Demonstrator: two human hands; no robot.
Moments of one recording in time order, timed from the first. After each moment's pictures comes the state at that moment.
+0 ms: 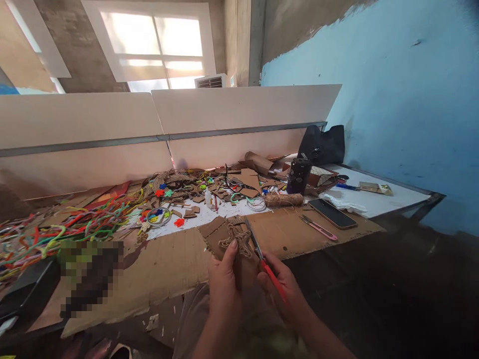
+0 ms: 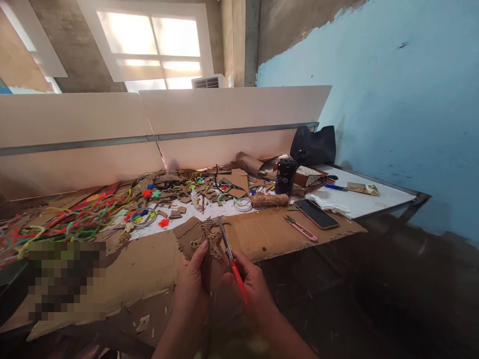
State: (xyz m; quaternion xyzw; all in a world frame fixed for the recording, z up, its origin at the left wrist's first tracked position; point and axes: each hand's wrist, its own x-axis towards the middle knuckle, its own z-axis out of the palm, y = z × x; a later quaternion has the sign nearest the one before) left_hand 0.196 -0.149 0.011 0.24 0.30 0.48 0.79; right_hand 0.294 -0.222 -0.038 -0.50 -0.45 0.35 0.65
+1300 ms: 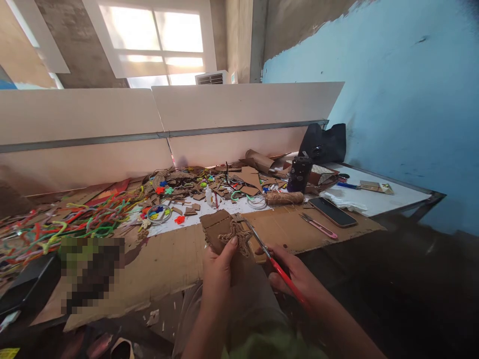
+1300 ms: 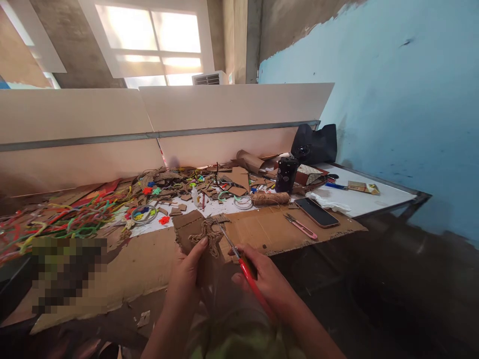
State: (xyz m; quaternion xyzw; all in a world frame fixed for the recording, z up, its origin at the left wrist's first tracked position) left_hand 0.182 -0.140 0.023 0.35 0.30 0.47 0.76; right_hand 0.329 -0.242 -0.004 -0.60 -0.56 0.27 0.50
